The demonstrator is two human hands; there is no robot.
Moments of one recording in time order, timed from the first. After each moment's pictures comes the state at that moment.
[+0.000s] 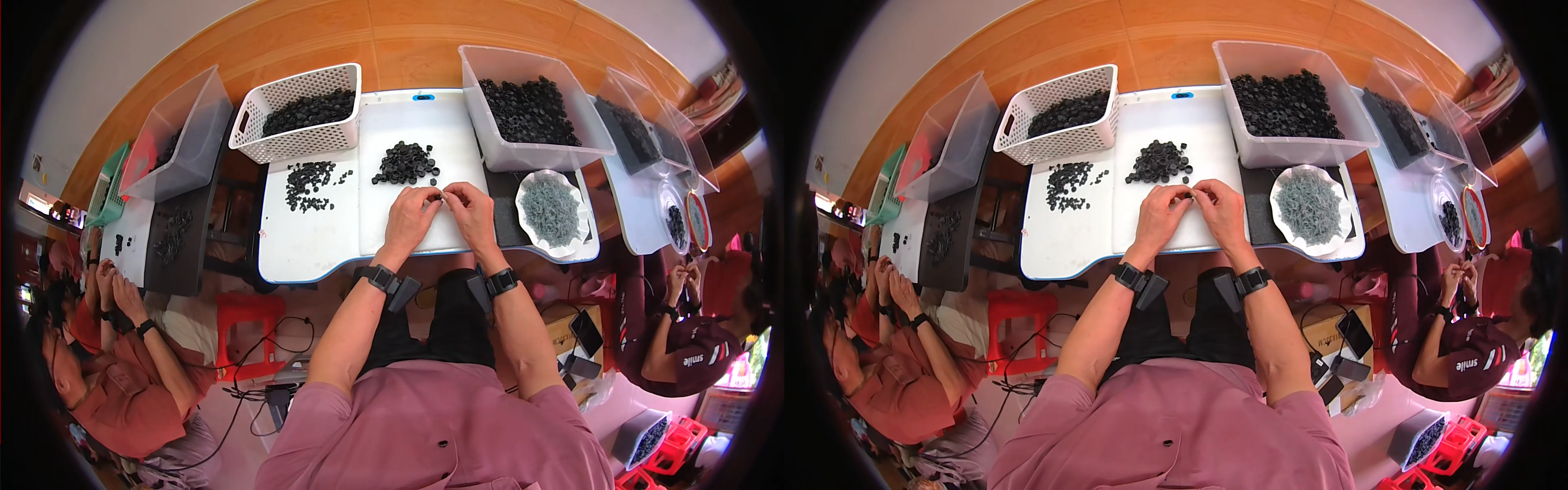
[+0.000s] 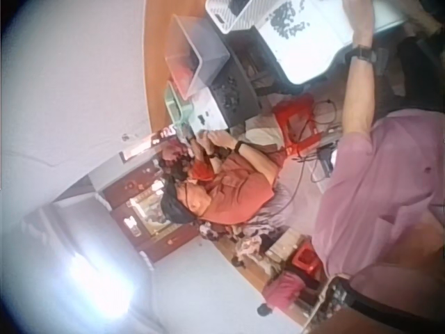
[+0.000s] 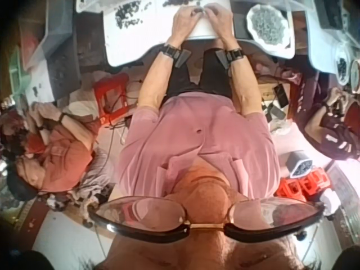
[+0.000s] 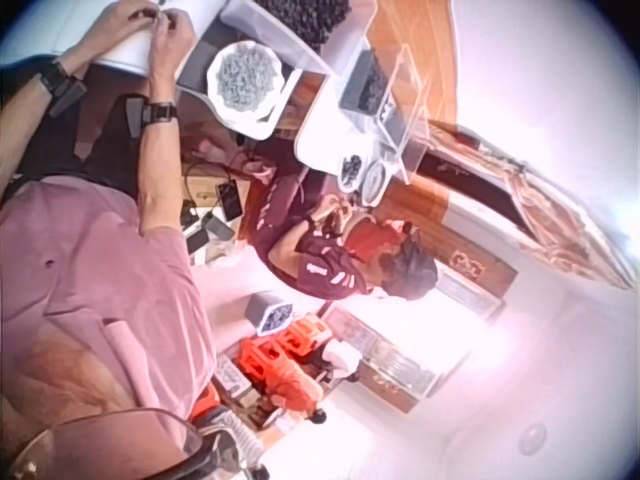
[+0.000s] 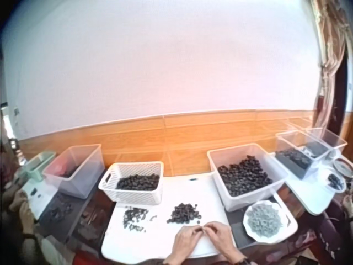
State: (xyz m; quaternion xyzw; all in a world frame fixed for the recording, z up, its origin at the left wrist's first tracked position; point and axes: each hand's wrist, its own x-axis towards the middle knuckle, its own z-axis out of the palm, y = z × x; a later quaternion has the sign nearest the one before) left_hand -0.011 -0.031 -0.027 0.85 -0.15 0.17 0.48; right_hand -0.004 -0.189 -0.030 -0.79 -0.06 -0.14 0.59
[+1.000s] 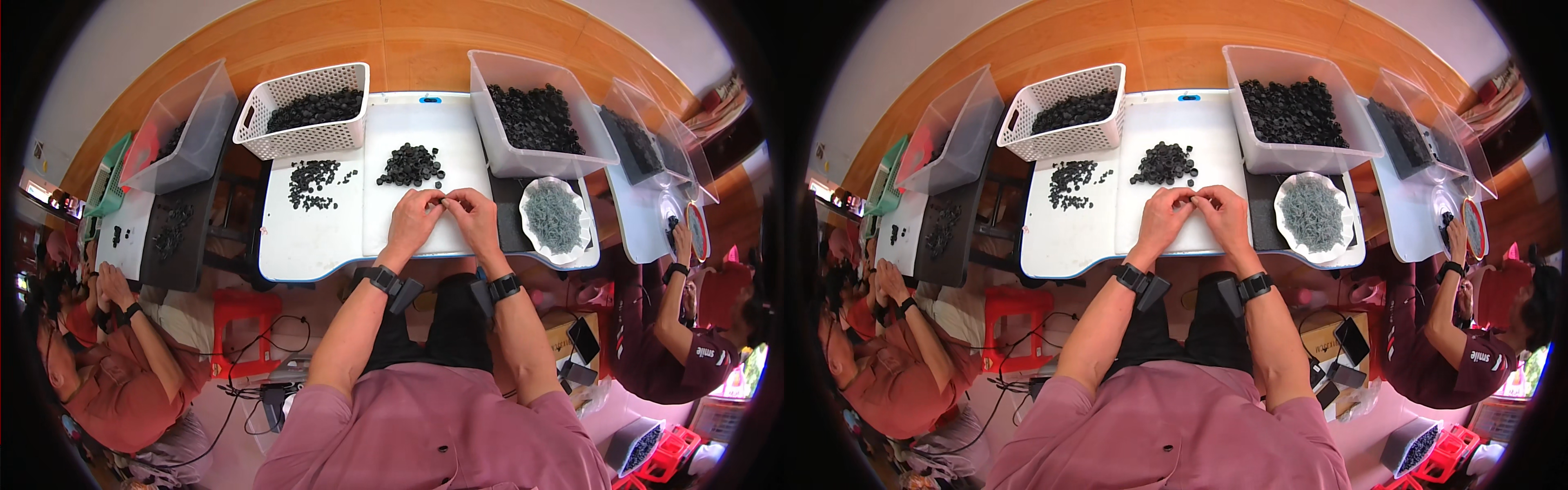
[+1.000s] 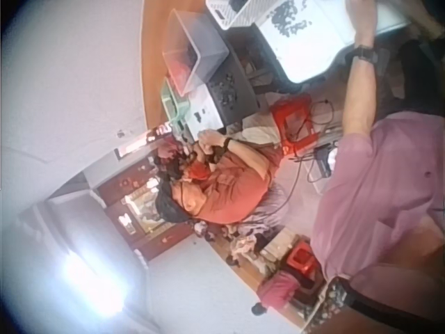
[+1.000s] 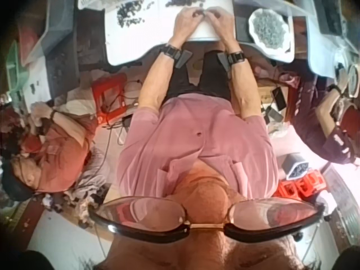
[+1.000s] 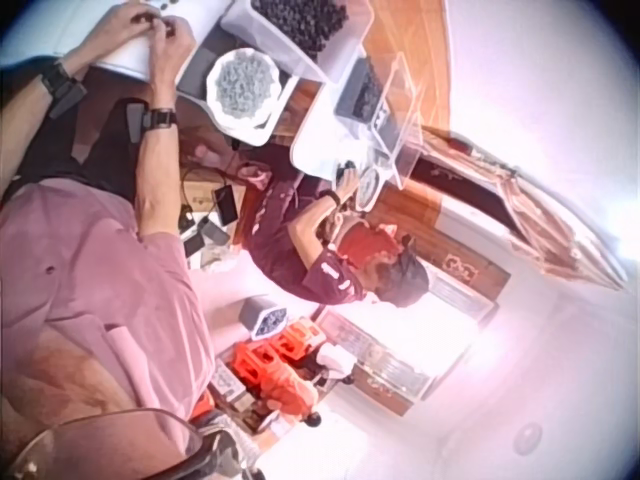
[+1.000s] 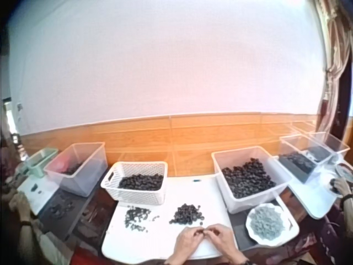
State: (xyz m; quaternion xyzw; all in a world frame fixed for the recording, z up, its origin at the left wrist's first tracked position) left_hand -0.009 -0.030 -0.030 0.85 -0.13 0.15 0.48; right_hand -0.007 -0.188 -0.027 -0.80 -0.08 -0.15 0.57
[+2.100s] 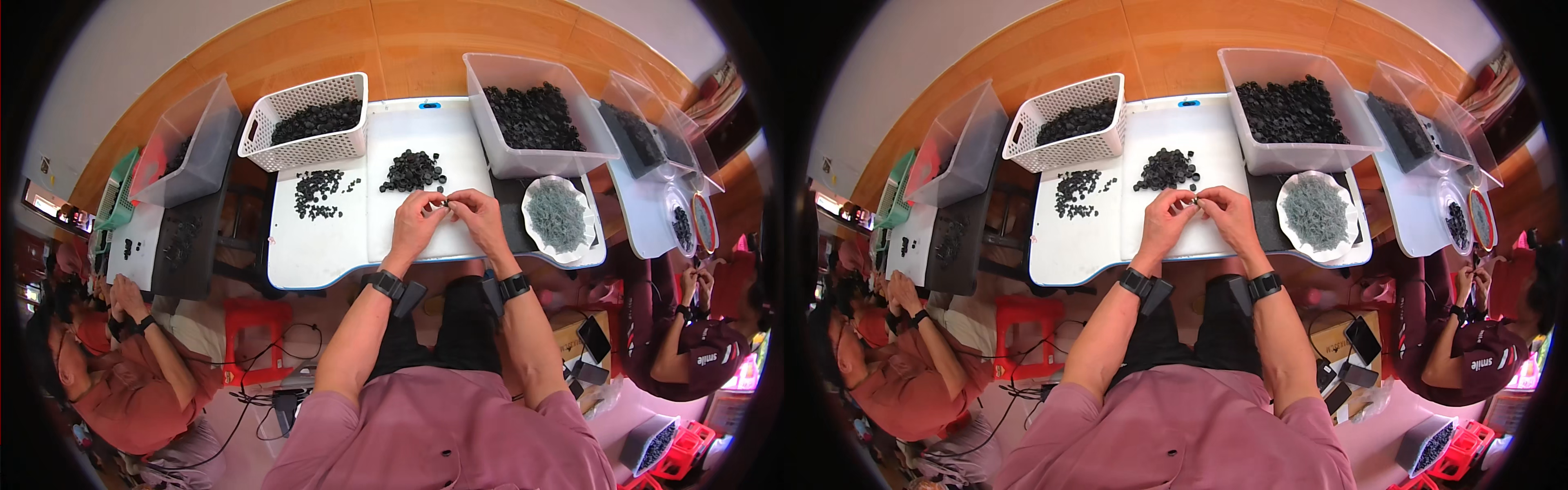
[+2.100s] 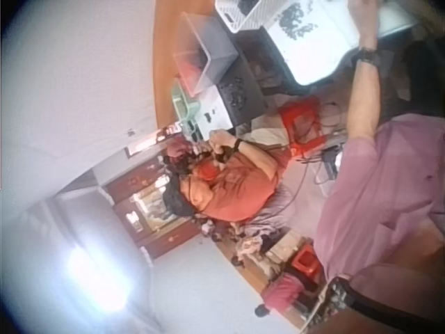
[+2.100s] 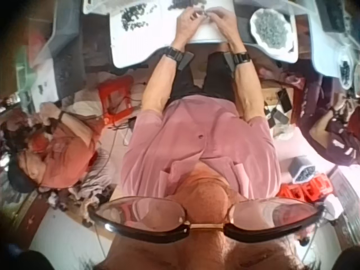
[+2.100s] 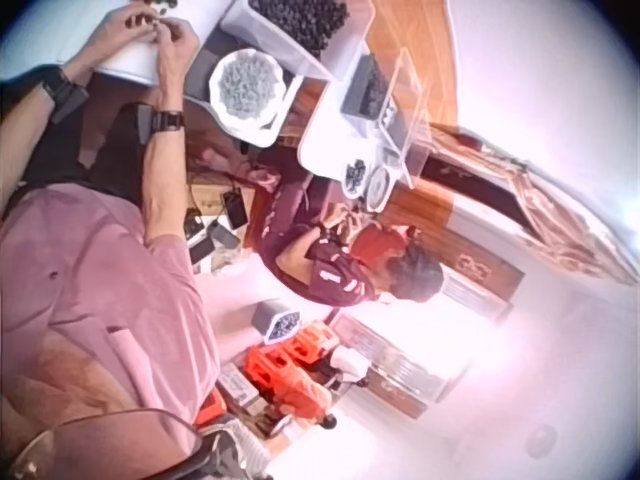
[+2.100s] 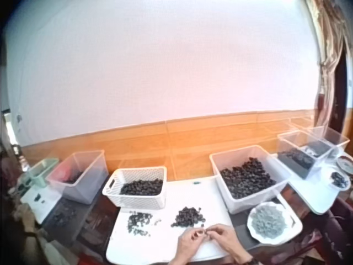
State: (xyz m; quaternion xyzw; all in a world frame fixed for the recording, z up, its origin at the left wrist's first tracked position) left_hand -0.010 -0.028 -0.028 0.81 -0.12 0.15 0.56; right_hand 0.003 -0.199 -0.034 -0.68 -0.10 0.00 0.73
